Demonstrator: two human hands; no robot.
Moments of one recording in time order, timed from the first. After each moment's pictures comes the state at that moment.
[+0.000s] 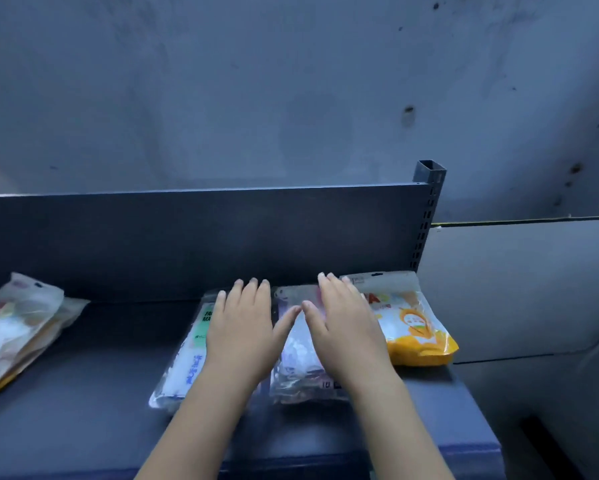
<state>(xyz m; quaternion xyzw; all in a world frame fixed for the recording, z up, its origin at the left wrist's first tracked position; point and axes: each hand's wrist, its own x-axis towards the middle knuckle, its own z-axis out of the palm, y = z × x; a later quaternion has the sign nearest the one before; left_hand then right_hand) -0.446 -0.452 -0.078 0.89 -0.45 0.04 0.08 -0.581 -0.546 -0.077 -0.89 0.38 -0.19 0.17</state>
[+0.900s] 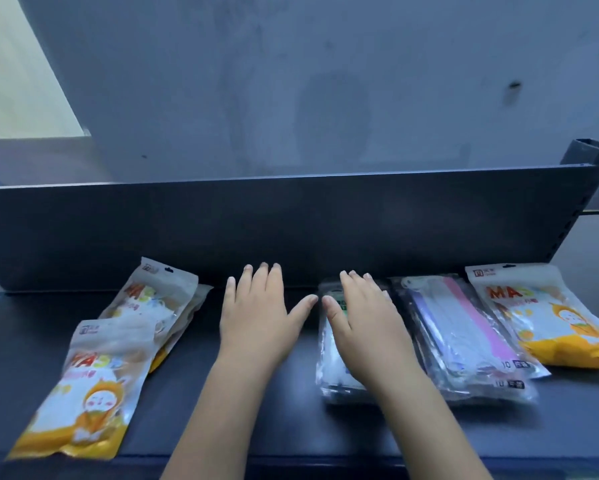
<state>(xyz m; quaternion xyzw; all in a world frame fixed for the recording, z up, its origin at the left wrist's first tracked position) -0.290 -0.322 -0.065 0.91 -0.41 0.03 0.10 -0.426 -0.421 -0.084 -0.89 0.37 -0.17 0.21</state>
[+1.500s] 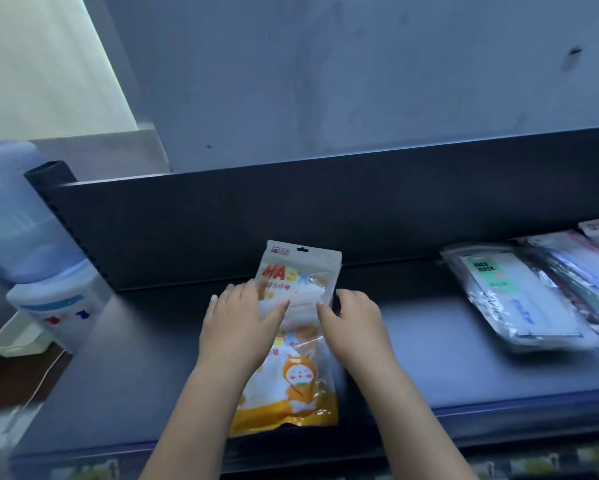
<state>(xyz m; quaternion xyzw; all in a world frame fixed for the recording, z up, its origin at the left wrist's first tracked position) -0.059 -0.102 -0.088 0.91 -0.40 -0.03 0.15 -0.201 -0.213 -0.114 -0.79 0.47 -0.19 0.35</state>
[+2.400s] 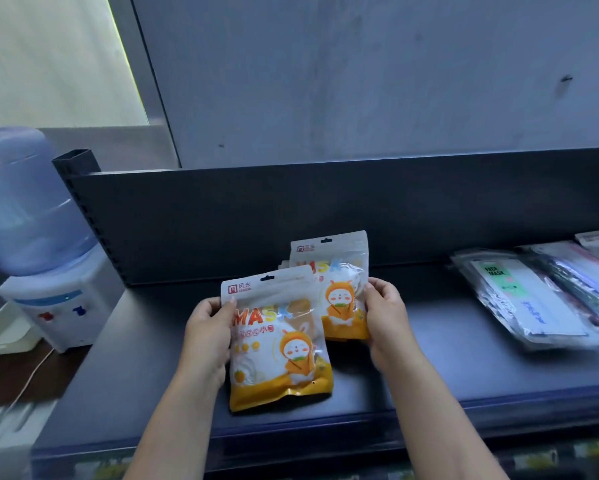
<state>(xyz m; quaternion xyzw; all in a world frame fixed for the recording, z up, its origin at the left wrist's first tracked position) 0.001 -0.052 -0.115 0.67 -0.04 -0.30 0.68 -0.184 -0.208 -0.114 -0.43 0.44 -0.38 0.69</state>
